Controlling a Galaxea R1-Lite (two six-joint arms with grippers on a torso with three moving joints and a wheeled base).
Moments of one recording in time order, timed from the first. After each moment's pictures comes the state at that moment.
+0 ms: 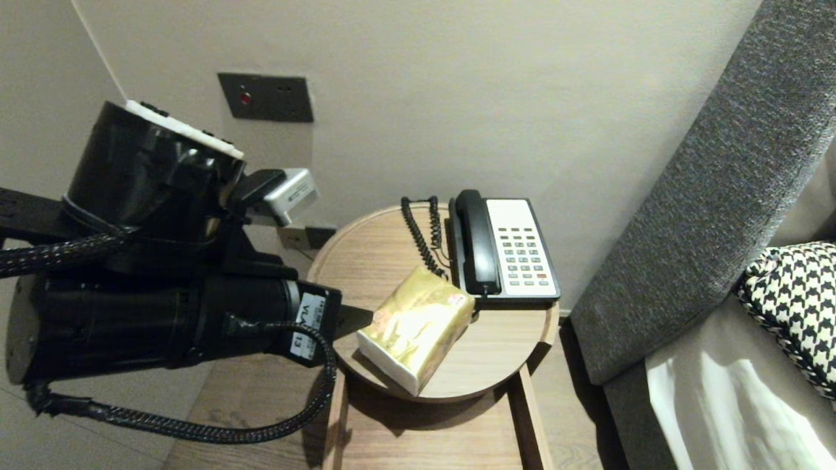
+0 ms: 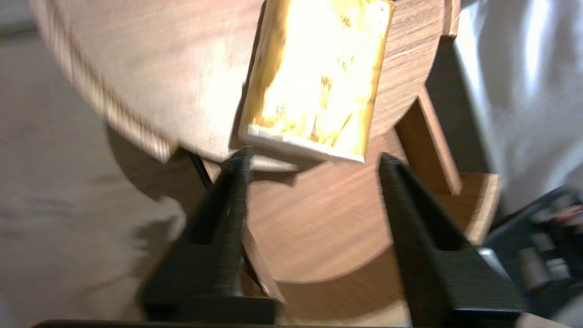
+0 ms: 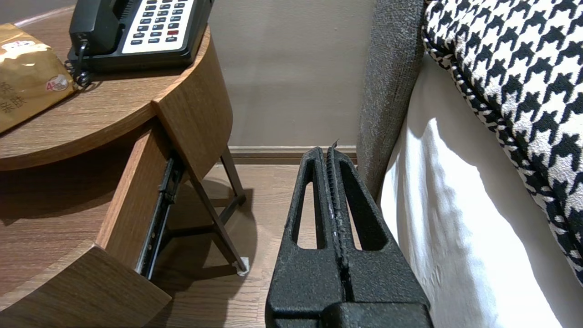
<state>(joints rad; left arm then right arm) -0.84 1.47 -1.16 0.29 0.13 -0.29 0.01 0.00 0.00 -0.13 -0.03 0.06</state>
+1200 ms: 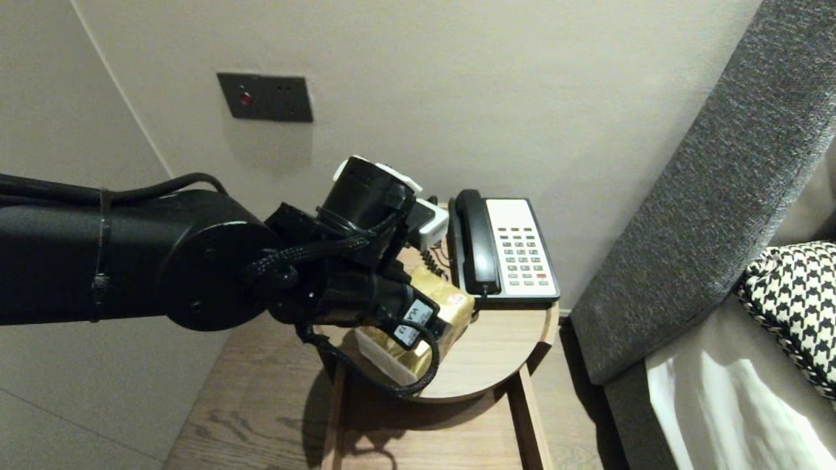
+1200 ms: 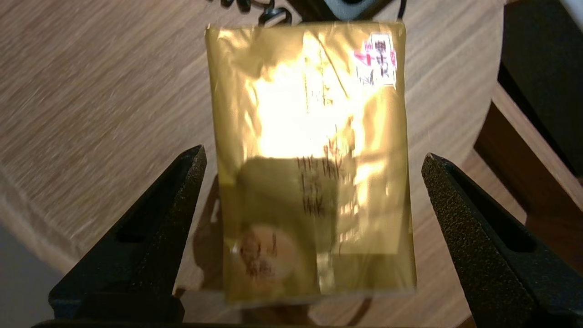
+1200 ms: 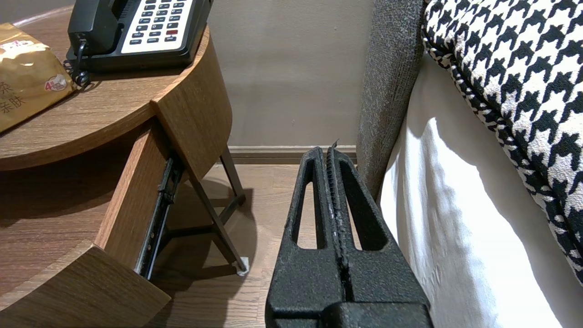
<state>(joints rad) -0.85 1.84 -1.37 0.22 0.14 0.06 0.01 0.00 0.00 -0.13 -0.03 0.06</state>
